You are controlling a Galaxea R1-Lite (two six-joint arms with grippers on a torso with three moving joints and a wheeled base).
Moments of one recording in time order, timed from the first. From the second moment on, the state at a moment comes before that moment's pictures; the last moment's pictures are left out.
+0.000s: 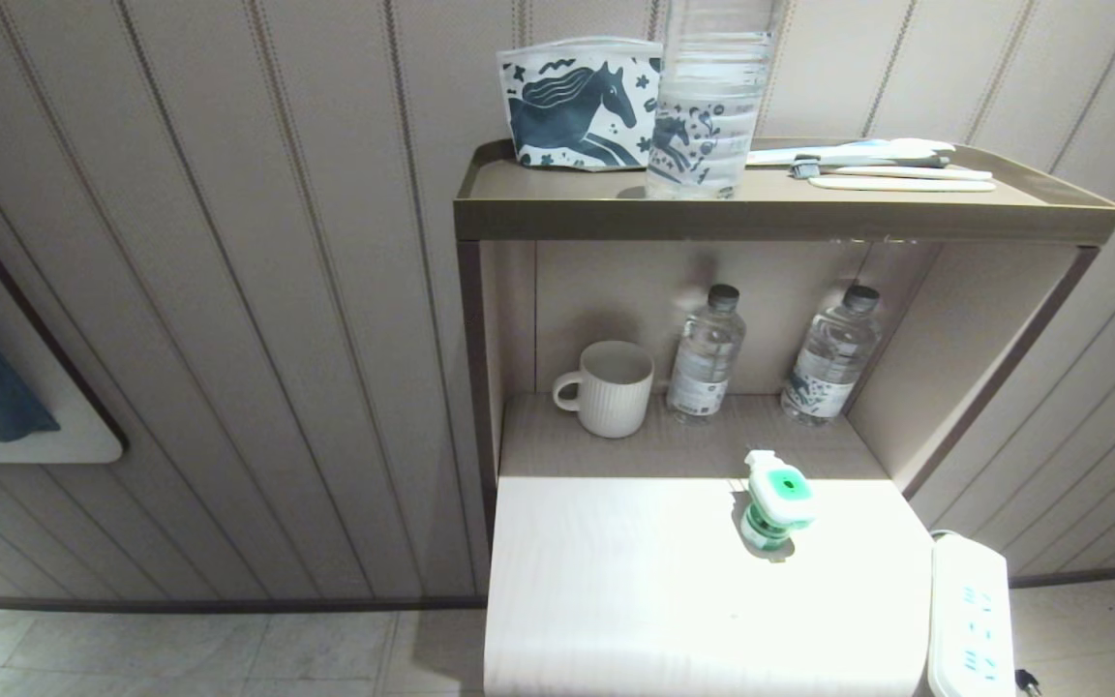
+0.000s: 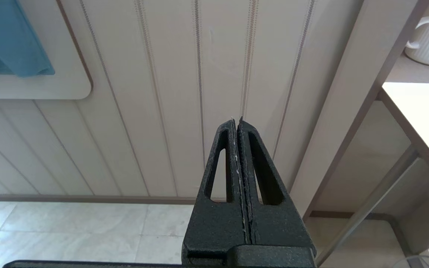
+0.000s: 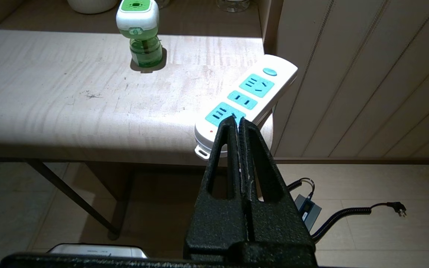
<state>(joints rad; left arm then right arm) 0.00 0.00 0.00 -0.05 0.00 0.00 0.00 0.00 -0.09 0.22 0.00 0.03</state>
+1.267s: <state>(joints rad) 0.00 0.00 0.00 -0.05 0.00 0.00 0.00 0.00 -0.09 0.22 0.00 0.03</state>
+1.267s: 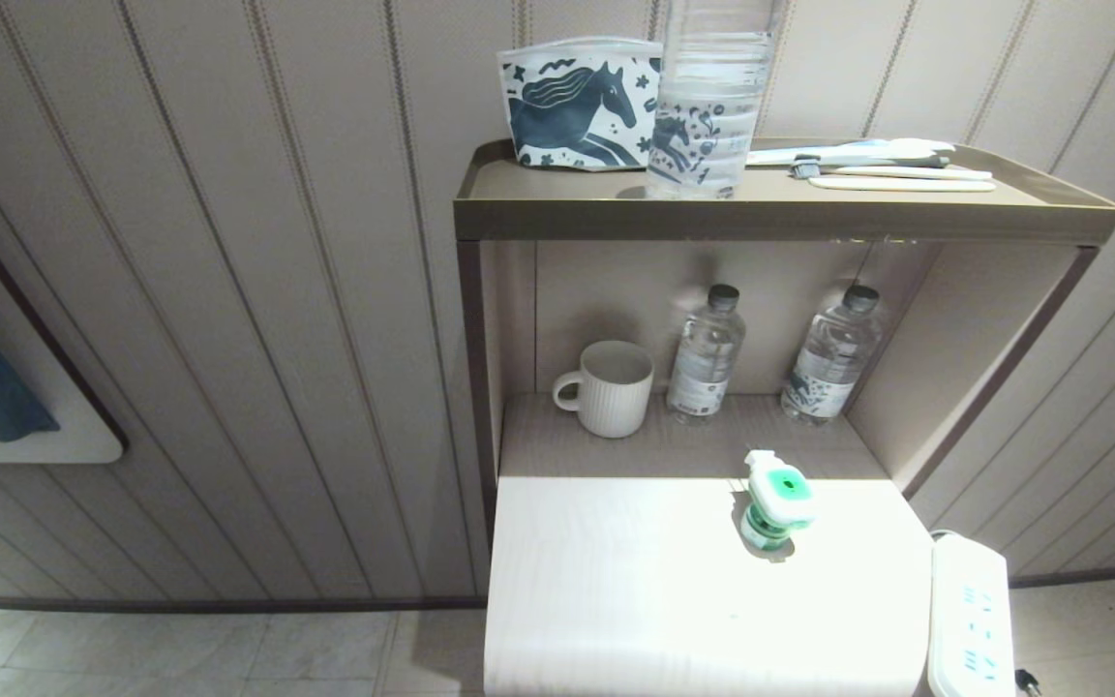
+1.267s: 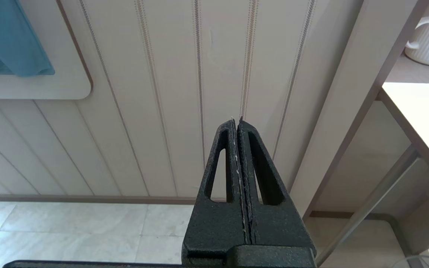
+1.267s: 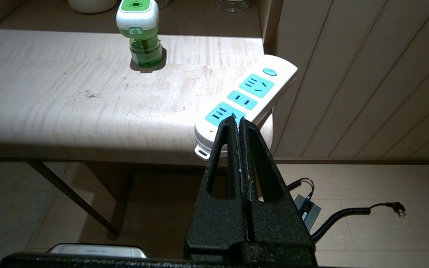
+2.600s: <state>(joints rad) 0.00 0.00 0.00 -0.05 0.00 0.00 0.00 0.00 -0.09 0.22 0.00 0.03</state>
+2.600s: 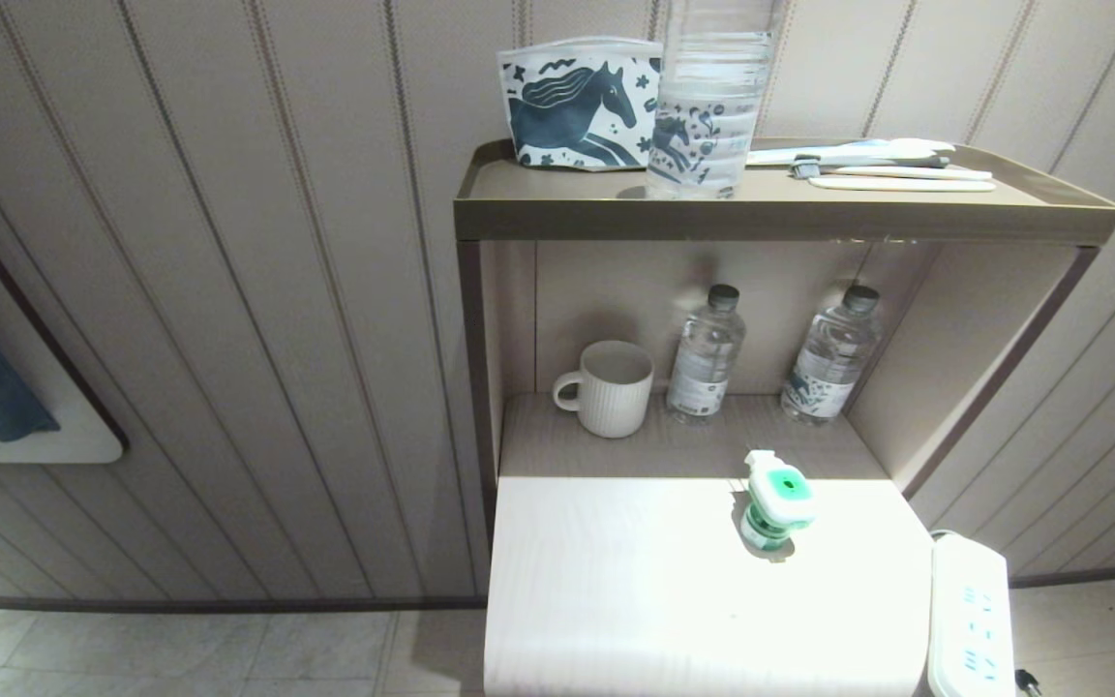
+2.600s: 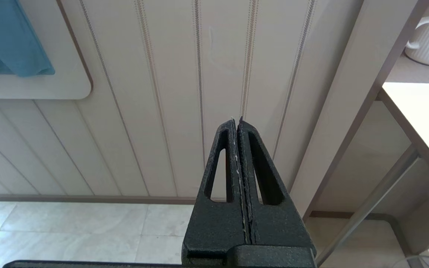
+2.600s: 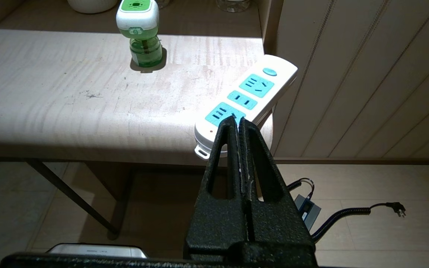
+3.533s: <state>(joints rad) 0.00 0.00 0.00 -0.05 0.00 0.00 0.00 0.00 -0.09 0.22 0.00 0.03</state>
